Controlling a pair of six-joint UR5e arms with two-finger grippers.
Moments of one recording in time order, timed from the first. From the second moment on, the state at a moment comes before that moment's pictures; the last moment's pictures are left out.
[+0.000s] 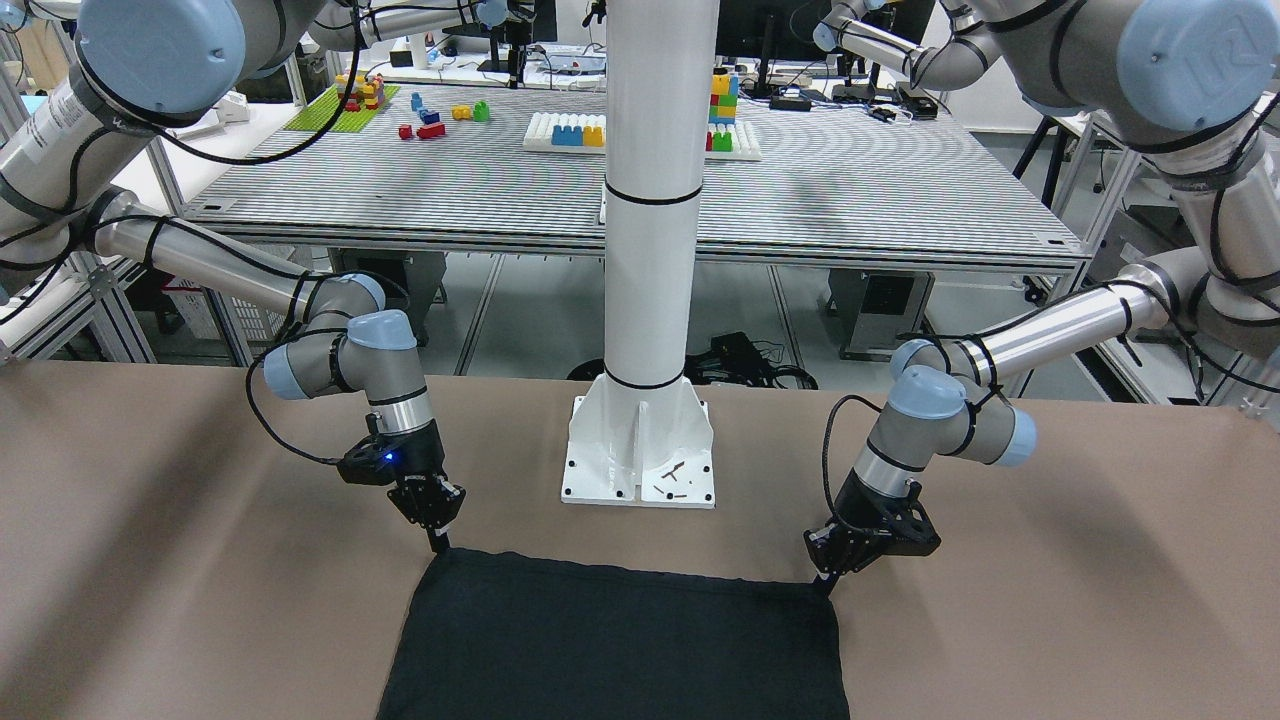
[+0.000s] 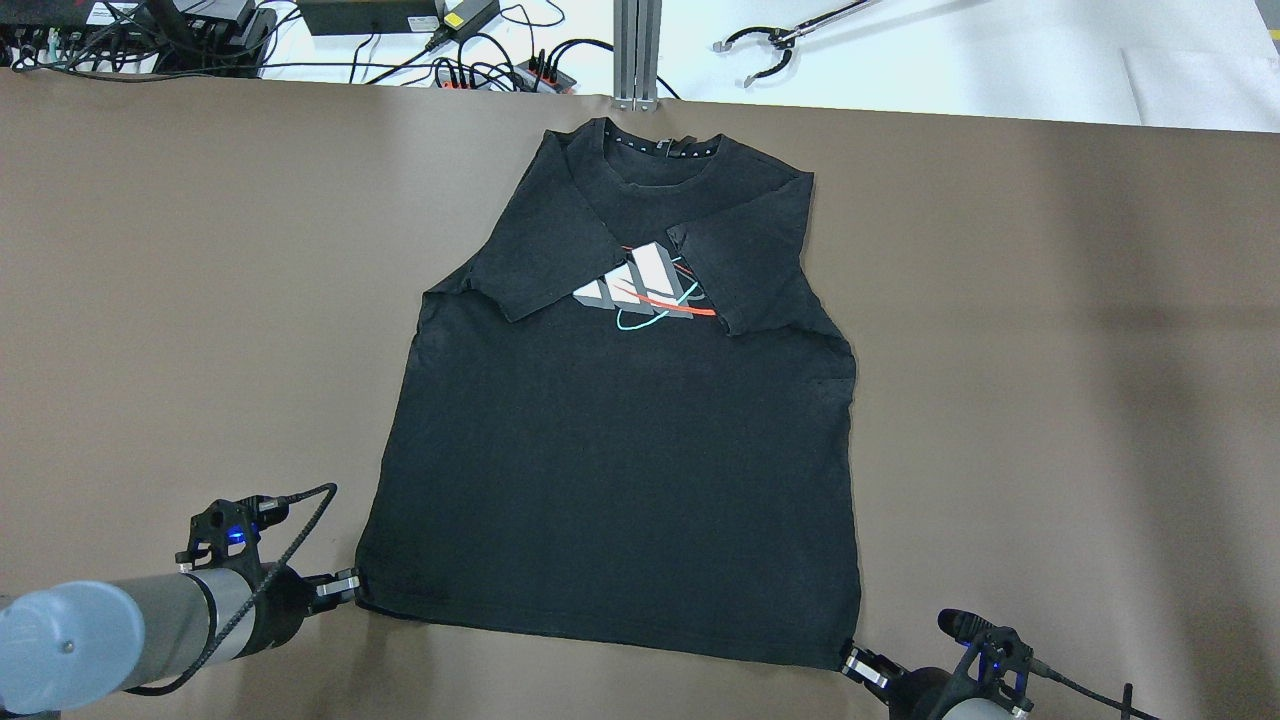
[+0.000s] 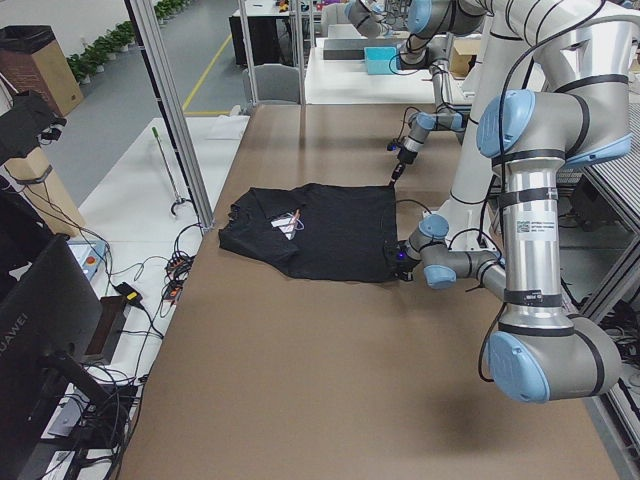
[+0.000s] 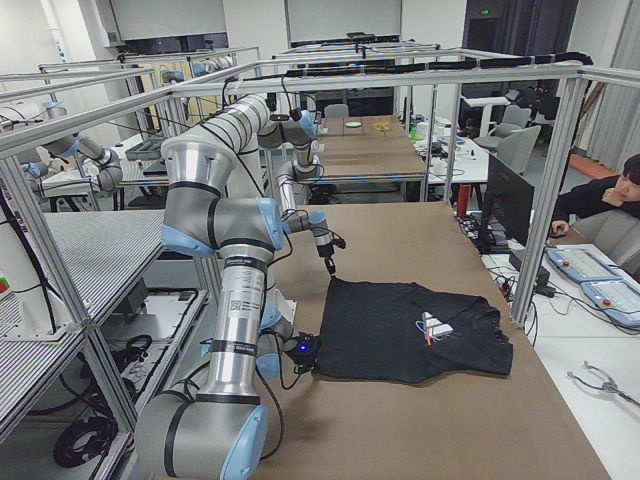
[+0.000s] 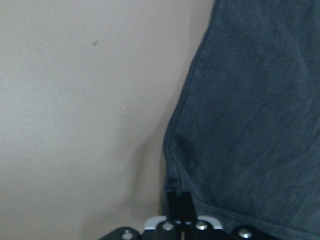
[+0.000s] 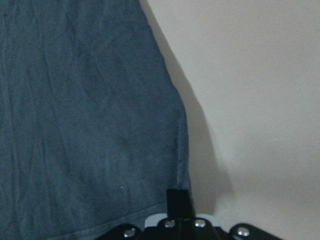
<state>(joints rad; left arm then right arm) -0.27 -1.55 -2.02 -2.23 -1.53 -1.71 0.03 -1.71 2.08 -0.90 1.15 1.97</state>
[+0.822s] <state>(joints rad) -0.66 -1.68 -2.29 -1.88 -2.12 -1.56 0.26 -1.52 2.39 -1.35 1.55 1.74</state>
